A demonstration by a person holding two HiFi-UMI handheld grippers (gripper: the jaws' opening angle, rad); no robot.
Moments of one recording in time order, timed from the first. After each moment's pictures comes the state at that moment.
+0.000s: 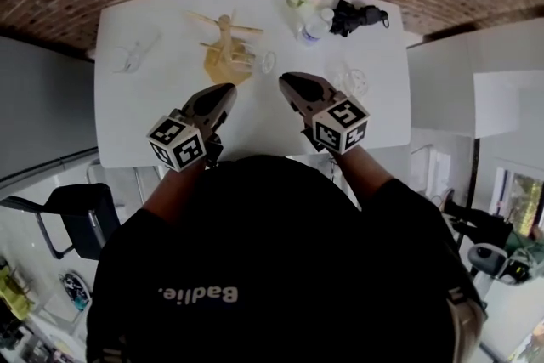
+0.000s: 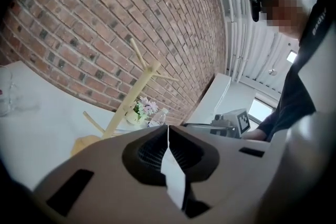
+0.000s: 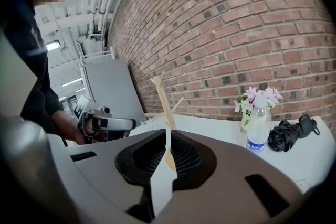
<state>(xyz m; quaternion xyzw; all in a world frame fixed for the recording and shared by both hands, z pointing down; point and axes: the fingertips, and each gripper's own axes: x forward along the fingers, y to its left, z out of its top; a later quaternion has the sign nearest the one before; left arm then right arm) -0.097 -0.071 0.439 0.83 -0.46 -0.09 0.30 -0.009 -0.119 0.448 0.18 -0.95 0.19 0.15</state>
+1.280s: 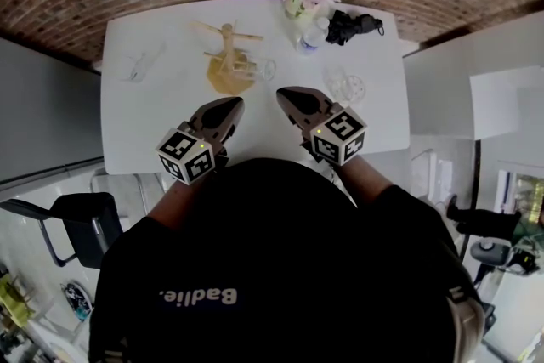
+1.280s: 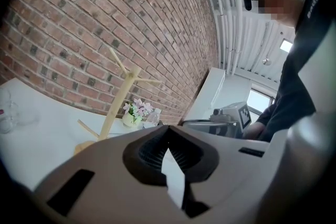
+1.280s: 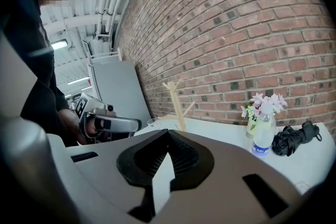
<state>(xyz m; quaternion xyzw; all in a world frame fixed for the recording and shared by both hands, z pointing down) -0.078 -0.051 0.415 0.85 -0.46 -0.06 0.27 -0.013 -0.090 0.424 0.16 -0.96 0.17 0.14</state>
